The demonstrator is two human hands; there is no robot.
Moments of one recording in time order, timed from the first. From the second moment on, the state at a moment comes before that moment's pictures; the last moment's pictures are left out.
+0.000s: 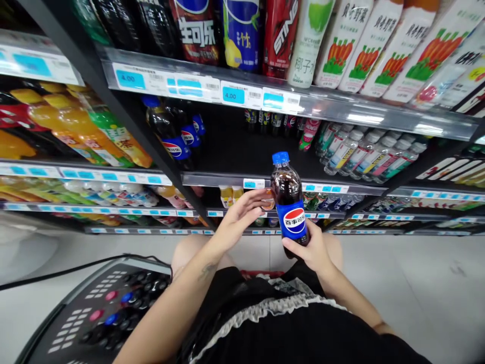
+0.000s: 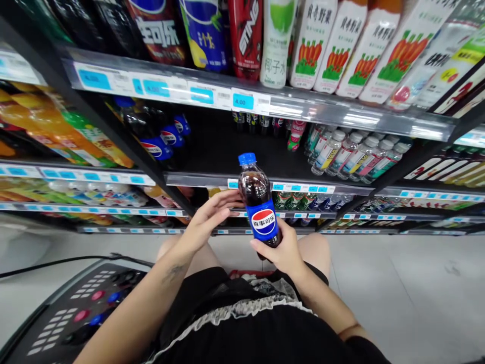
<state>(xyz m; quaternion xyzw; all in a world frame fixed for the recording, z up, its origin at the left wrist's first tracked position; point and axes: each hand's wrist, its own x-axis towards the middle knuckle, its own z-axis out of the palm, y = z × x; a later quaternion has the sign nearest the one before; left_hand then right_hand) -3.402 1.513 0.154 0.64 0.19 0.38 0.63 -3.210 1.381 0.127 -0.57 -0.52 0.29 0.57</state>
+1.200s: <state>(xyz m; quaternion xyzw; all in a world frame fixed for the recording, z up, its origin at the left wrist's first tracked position) -3.376 1.449 0.172 0.80 0.21 0.54 0.17 -3.202 1.367 0.072 -0.39 -0.49 0.51 0.59</state>
